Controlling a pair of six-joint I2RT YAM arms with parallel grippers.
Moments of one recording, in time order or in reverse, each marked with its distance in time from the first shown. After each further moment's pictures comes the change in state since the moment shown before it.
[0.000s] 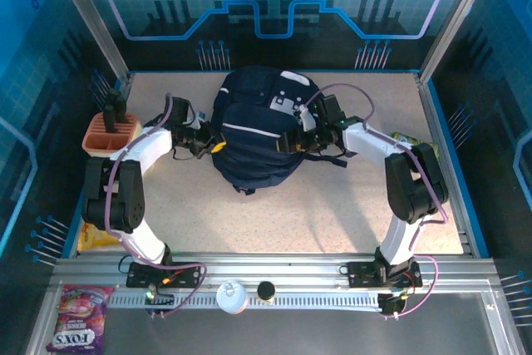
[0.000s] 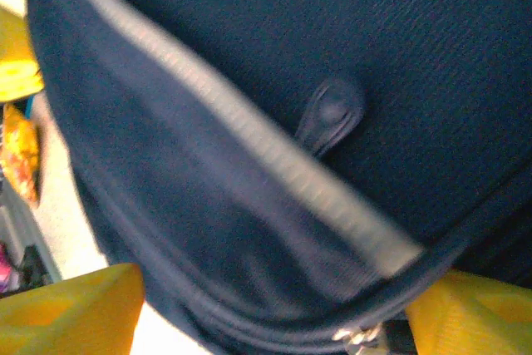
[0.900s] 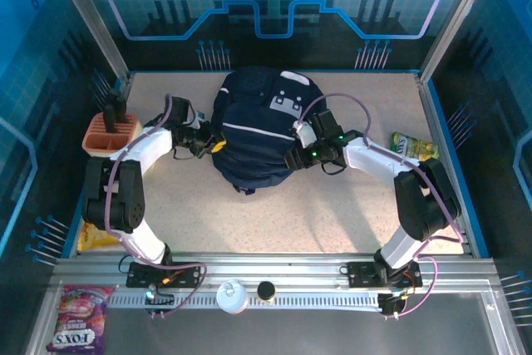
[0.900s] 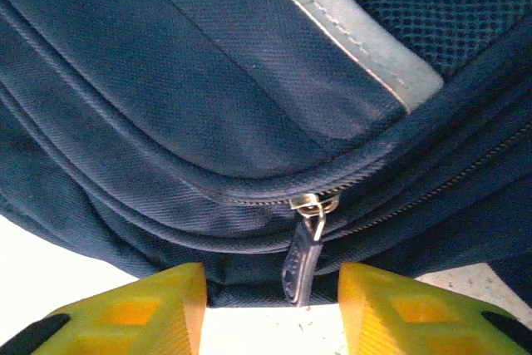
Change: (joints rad) left arm 0.000 0.000 0.000 0.006 -0.007 -0.045; right arm 0.091 -0.130 -0.138 -0.008 0.316 -0.196
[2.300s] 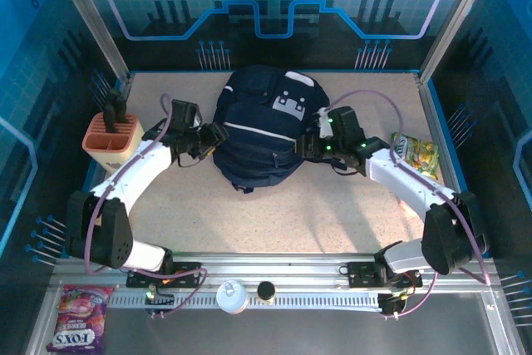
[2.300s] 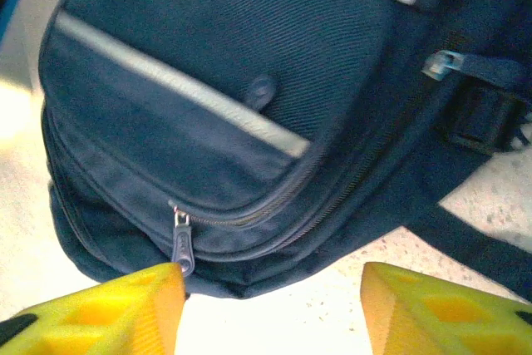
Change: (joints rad) left arm -0.167 -0.256 -0.048 -0.080 -0.386 -0.082; right arm -0.063 -0.262 -0.098 0.069 0.067 0.361
